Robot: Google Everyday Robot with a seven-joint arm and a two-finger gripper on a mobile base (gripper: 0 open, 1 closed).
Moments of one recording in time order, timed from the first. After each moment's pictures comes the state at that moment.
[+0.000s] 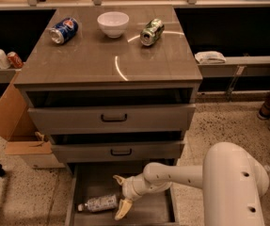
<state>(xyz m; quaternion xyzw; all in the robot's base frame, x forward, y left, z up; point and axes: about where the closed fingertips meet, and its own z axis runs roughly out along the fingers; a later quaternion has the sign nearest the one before) 0.482 0.087 0.251 -0.67 0.61 0.31 0.28</state>
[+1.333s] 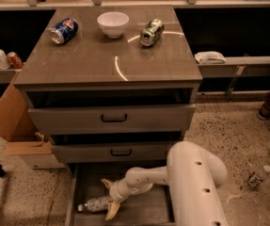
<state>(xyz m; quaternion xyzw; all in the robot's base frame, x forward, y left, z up) 0.503 0.146 0.169 -0.72 0.57 0.26 0.28</state>
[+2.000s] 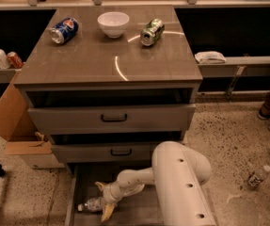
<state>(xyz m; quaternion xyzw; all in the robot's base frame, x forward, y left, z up) 0.501 0.175 0.138 -0.75 0.56 0.25 0.27</state>
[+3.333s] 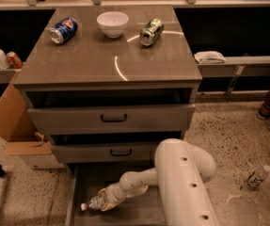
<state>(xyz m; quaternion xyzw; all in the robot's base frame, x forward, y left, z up) 0.503 0.163 0.142 -0.77 0.54 0.20 0.28</state>
